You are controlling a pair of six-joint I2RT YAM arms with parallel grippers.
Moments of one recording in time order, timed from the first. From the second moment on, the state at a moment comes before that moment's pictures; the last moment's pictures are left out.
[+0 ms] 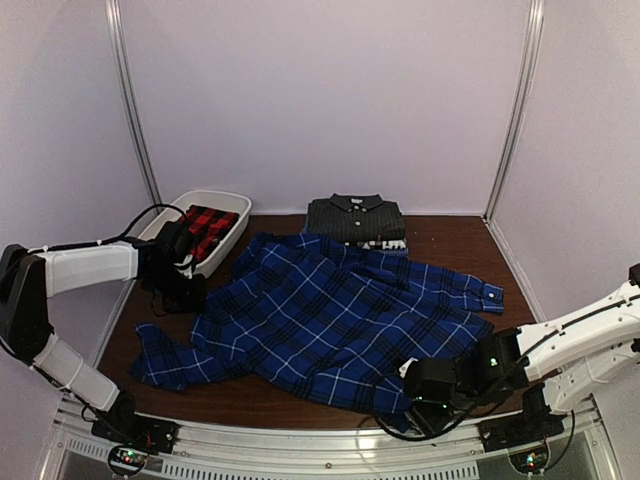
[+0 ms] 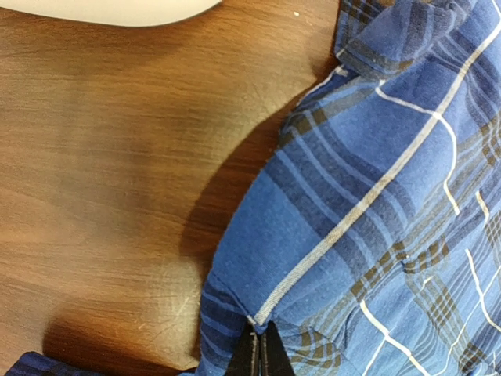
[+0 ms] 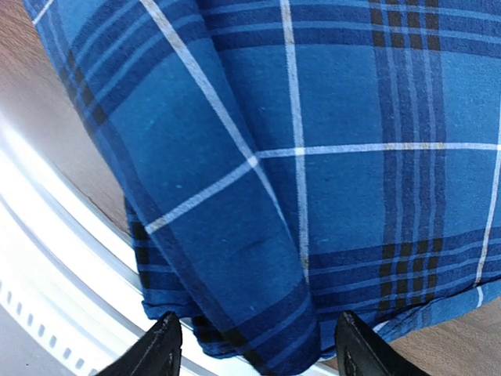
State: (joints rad) left arm -0.35 1.47 0.90 -0.61 0.03 -0.53; right arm 1.42 1.27 0.66 -0.73 0.17 0.74
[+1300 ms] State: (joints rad) left arm -0.30 1.56 1.06 -0.71 -0.03 -0.45; right arm 1.63 1.48 0.98 -0.53 -0.04 0.68
